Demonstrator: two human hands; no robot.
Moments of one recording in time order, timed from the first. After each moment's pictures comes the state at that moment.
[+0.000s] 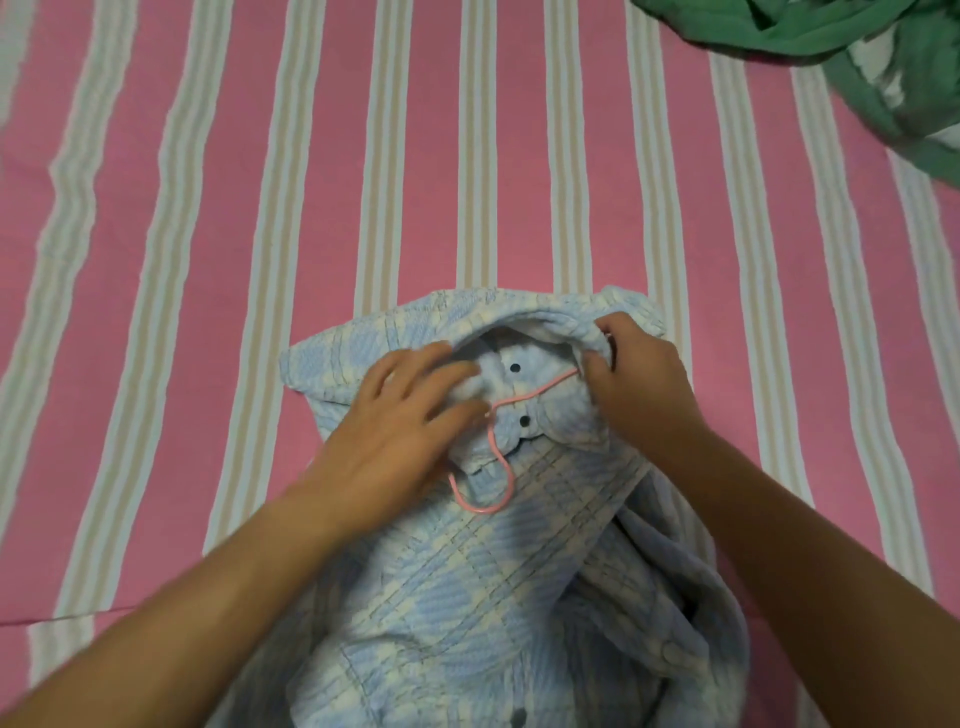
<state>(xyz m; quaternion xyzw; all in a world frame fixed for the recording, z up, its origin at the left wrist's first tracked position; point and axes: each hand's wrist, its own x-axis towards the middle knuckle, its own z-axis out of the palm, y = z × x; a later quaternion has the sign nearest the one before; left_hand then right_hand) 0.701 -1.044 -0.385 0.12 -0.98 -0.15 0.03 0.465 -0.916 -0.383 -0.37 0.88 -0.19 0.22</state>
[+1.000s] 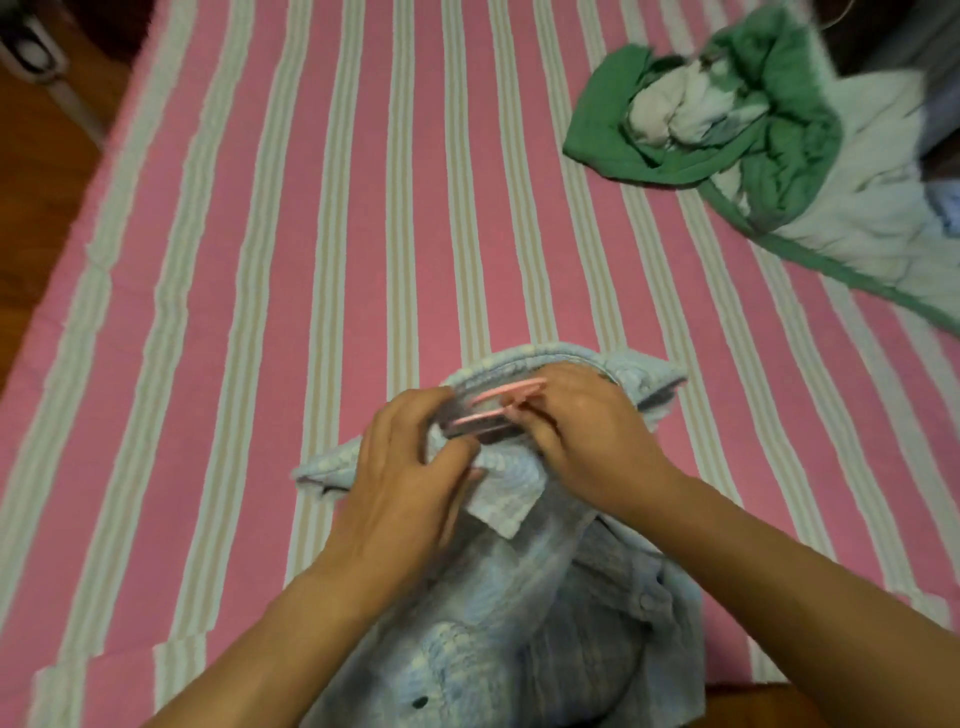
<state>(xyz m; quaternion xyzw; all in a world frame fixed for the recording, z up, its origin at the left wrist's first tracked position) 0.754 -1.024 -0.231 0.21 -0.93 -0.26 0.13 0.557 -0.924 -0.209 -0.59 0.77 -0.21 0.11</state>
